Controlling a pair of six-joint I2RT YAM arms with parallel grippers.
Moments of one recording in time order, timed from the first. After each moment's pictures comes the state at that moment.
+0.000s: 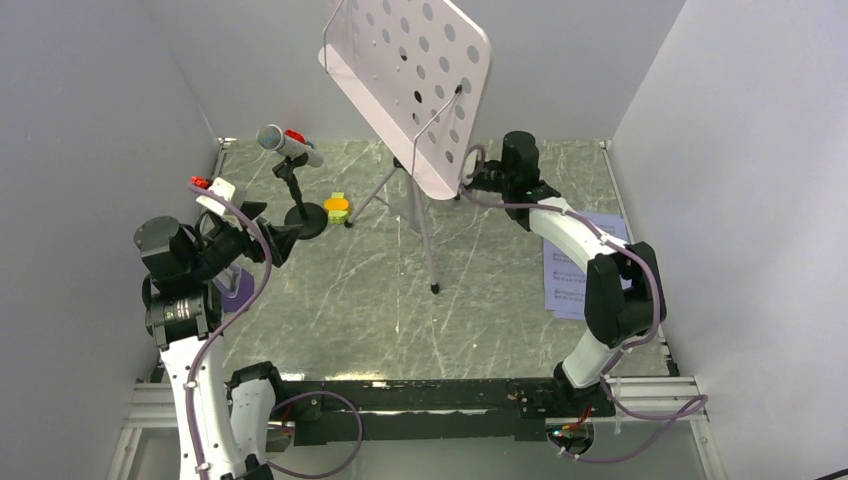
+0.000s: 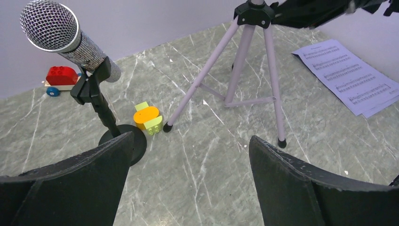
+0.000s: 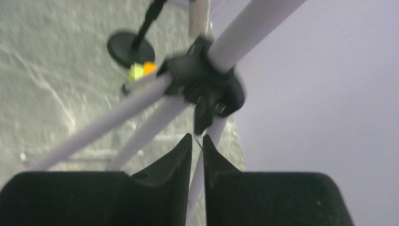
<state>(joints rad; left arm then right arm) 0.31 0.69 0.93 -0.38 0.88 0.06 0.35 1.68 1.23 0.34 -0.97 -0.69</state>
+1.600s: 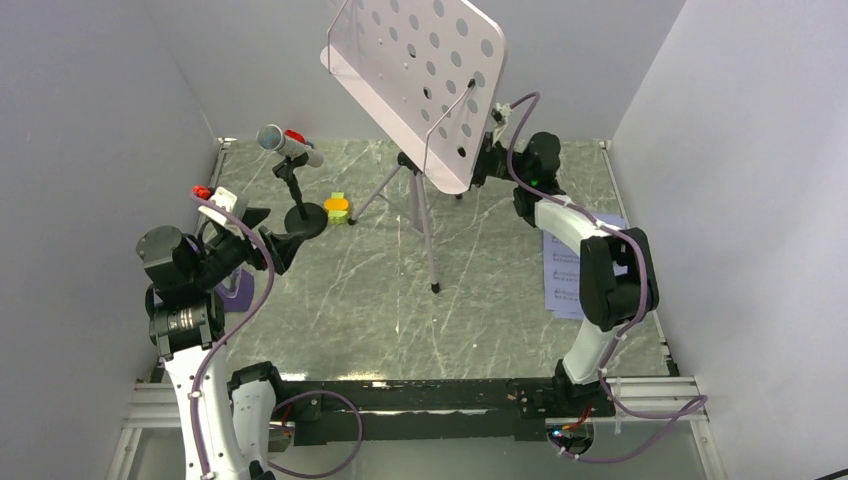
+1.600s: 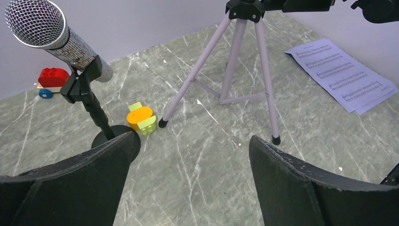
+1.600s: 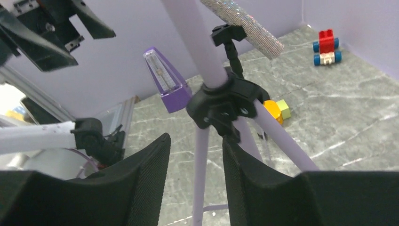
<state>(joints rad) 0.32 0.64 0.89 -0.37 0.91 0.05 0.24 1.78 1.20 0.84 -1.13 0.68</state>
